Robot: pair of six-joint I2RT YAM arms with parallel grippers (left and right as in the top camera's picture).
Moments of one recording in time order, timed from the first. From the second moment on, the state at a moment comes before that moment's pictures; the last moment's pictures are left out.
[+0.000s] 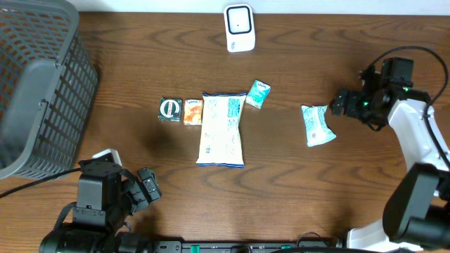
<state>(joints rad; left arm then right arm) -0.16 0.60 0.88 -1.27 -0.05 -0.56 -0.20 1.71 1.19 -0.71 -0.20 0.05</state>
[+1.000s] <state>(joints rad) -0.16 0.60 0.88 -1.27 -0.05 -0.56 -0.20 1.92 1.19 -0.72 -0.50 -0.12</state>
